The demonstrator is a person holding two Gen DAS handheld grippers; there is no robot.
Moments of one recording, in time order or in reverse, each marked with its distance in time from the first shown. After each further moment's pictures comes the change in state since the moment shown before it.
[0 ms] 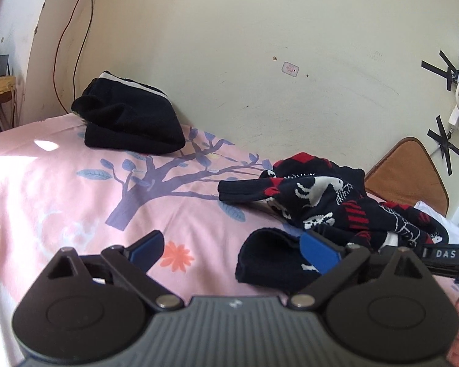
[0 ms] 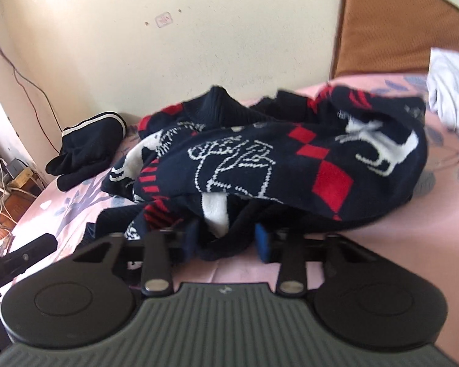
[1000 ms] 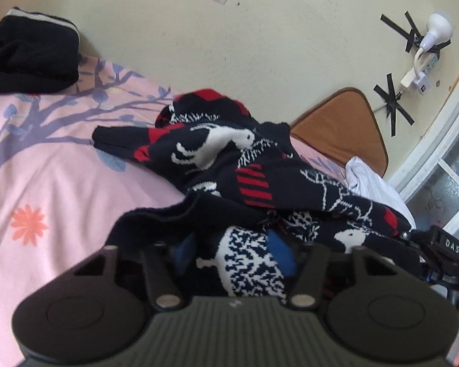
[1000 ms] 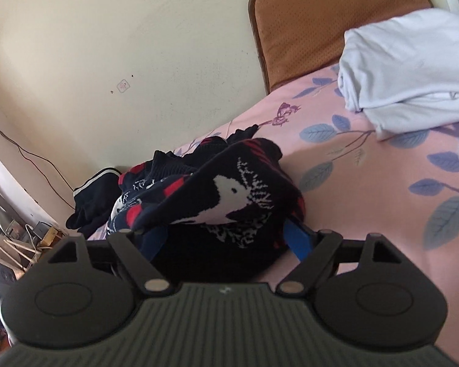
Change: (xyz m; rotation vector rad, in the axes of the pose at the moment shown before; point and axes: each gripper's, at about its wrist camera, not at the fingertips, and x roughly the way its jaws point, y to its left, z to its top) left arm 0.057 -0.059 -0.001 -0.030 0.299 -0.281; right arm -0.063 -0.080 -0.009 0.316 -0.041 0.071
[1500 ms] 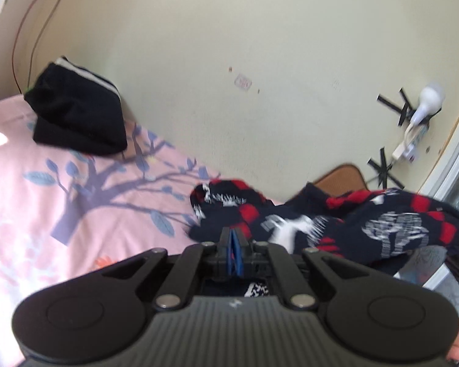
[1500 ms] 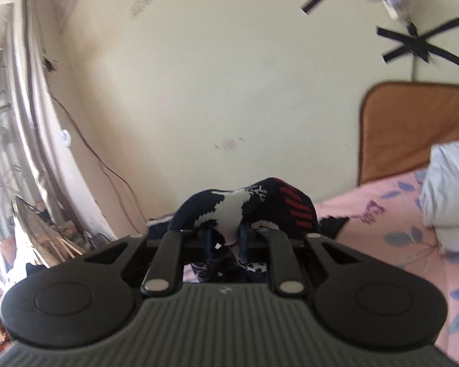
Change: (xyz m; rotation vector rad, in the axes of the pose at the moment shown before) left arm -0.106 0.028 0.017 -0.063 -0.265 -0.001; right arm -0.113 0.078 0.030 -0.270 -0.273 0.369
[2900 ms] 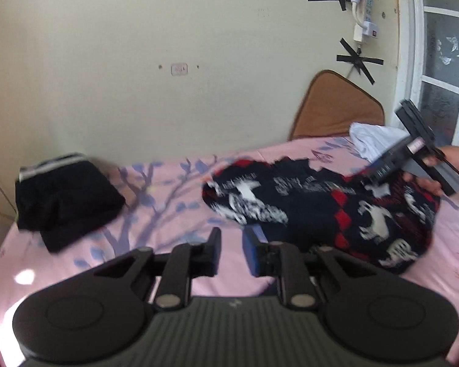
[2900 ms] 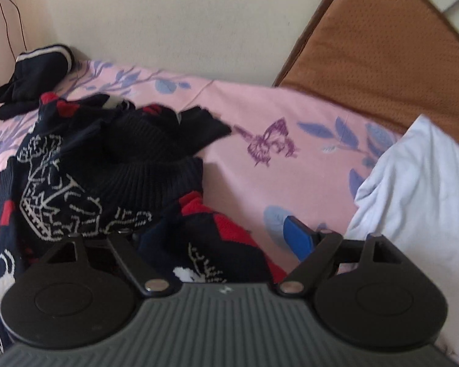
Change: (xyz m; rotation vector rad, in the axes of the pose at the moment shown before) left arm 0.030 -0.035 0.038 0.637 0.197 0.085; right arm 0.165 -0.155 -0.031 -0.273 0.819 -0.413
